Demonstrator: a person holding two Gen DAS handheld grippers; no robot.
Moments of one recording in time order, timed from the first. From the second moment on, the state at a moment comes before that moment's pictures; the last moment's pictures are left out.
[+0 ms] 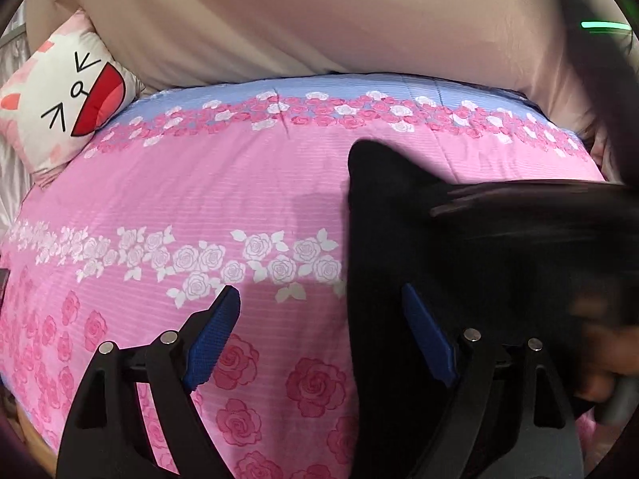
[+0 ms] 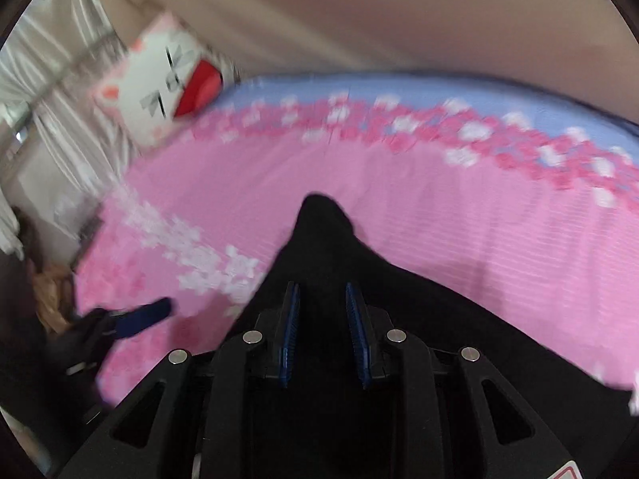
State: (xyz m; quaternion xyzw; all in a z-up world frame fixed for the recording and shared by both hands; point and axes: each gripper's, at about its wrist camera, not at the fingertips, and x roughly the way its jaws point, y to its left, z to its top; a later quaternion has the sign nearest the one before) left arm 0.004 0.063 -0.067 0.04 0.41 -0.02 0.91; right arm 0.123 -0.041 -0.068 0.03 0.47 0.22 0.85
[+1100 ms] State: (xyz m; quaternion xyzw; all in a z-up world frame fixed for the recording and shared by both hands) left arm 0.001 0.078 -0.033 0.00 0.40 -0.04 0.92; right arm -0.055 -0.280 -0.048 0.17 0.38 -0.01 0.91
